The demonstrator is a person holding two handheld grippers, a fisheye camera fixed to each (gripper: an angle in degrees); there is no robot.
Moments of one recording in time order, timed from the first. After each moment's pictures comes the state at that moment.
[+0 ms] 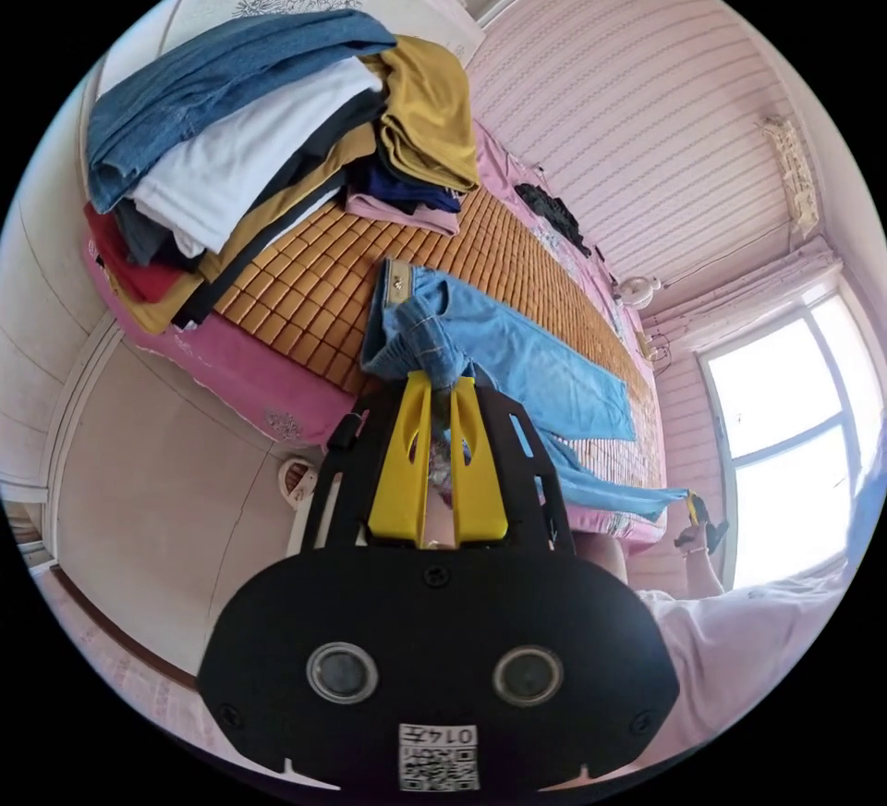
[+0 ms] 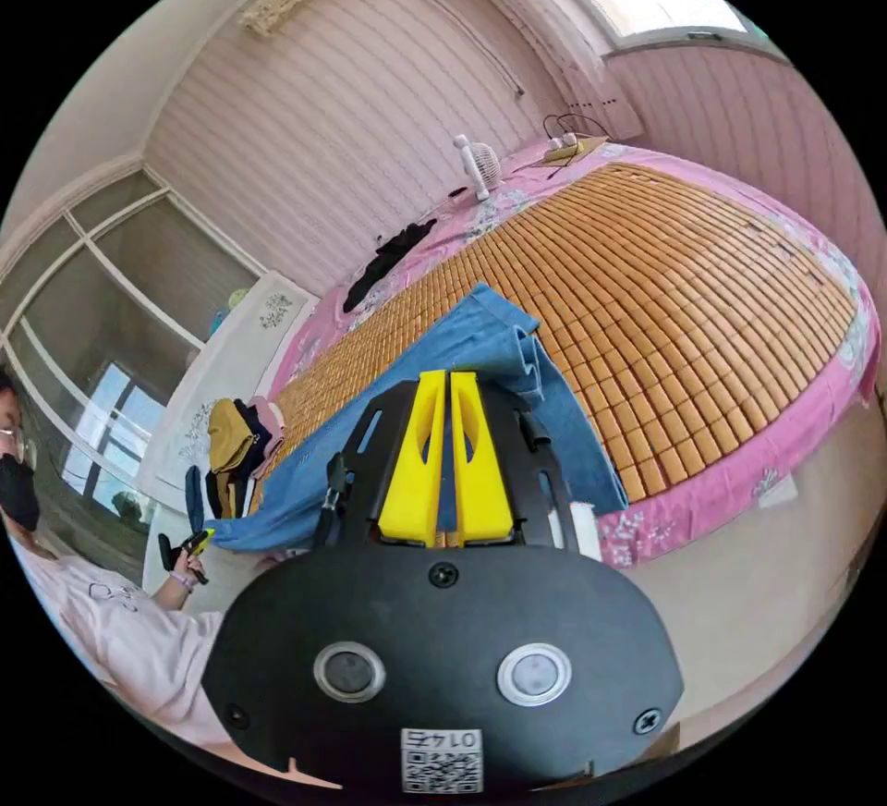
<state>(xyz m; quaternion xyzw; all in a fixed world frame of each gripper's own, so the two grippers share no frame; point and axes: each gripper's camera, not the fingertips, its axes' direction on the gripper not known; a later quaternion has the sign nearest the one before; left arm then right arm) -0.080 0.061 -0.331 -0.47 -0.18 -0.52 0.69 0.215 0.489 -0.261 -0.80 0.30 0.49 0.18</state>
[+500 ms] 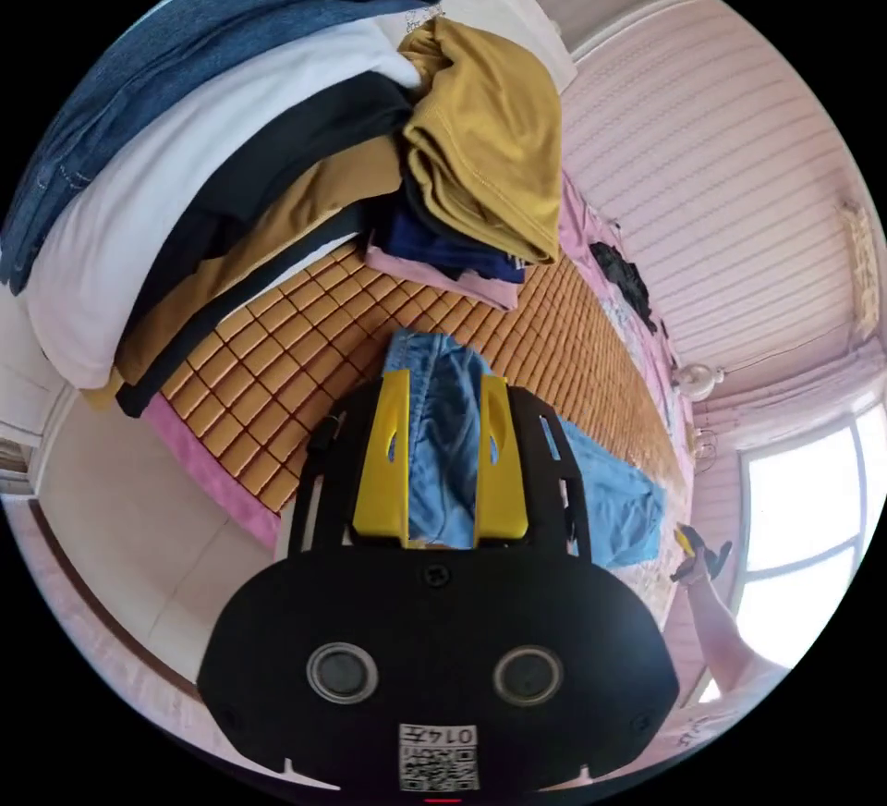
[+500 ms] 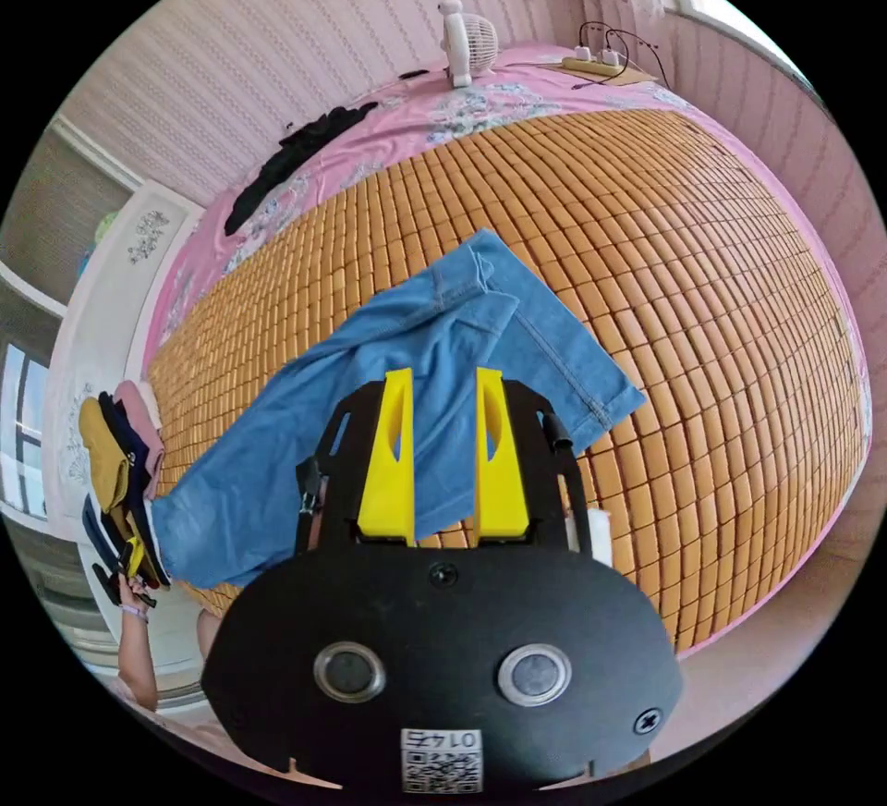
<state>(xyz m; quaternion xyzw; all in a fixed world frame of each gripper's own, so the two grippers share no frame) -0.139 0.125 -0.166 -0.45 -0.31 -0.55 0.63 0.089 0.786 -0.323 -0.90 0.23 0.38 -0.01</state>
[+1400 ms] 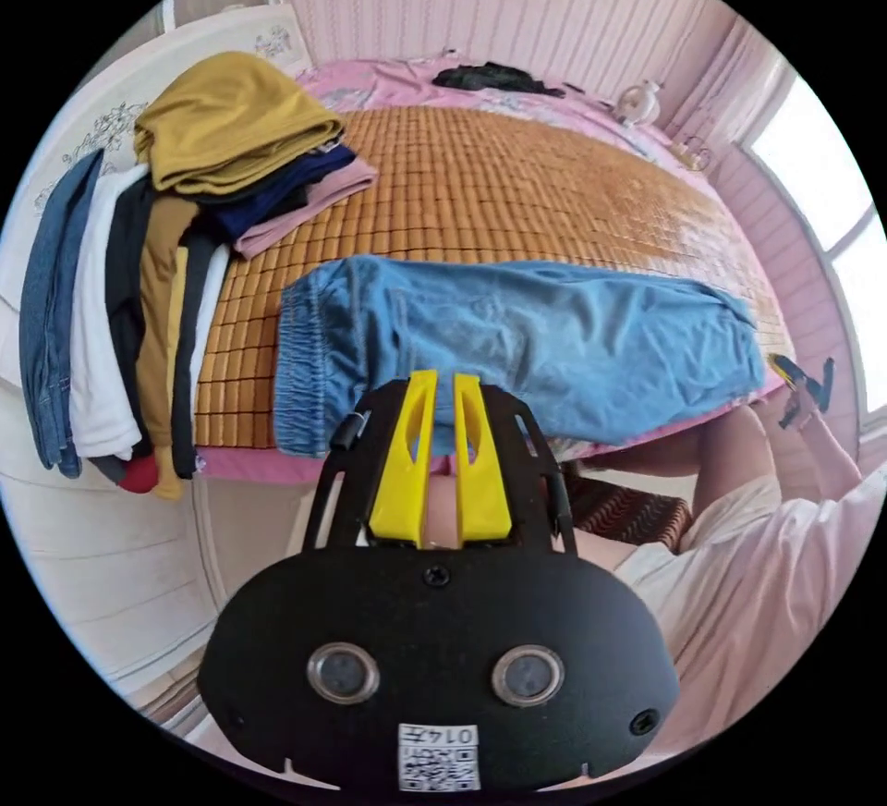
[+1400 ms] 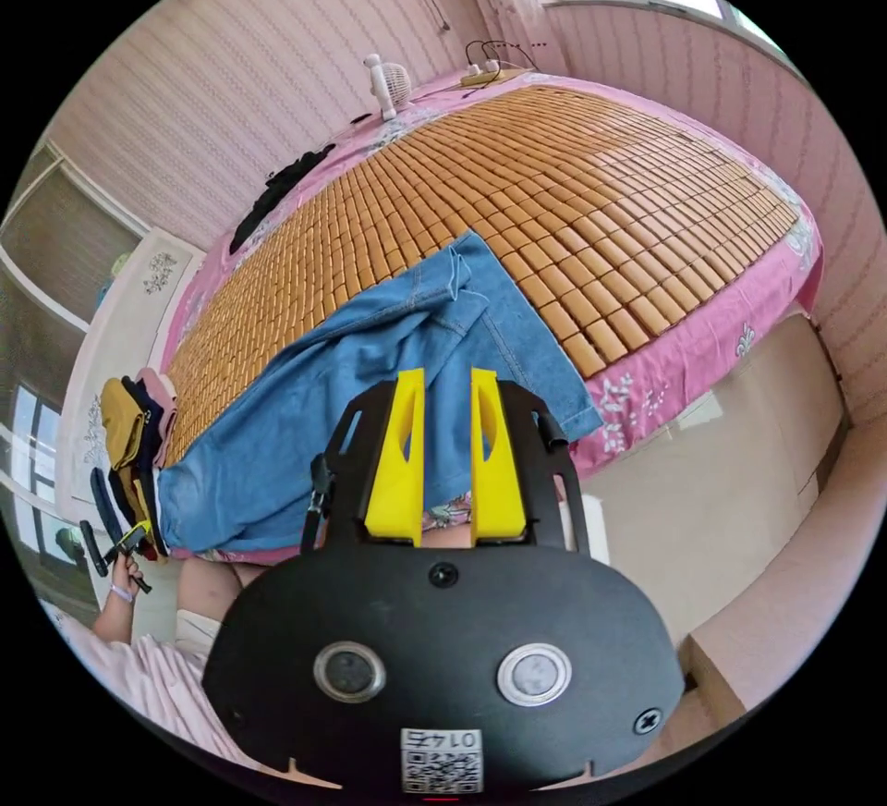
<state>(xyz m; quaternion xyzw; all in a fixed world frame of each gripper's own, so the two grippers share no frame) 0.064 0.074 0.021 -0.66 -0.11 -0.26 0.70 0.112 0.500 -0.276 -0.86 0.33 0.38 0.04</state>
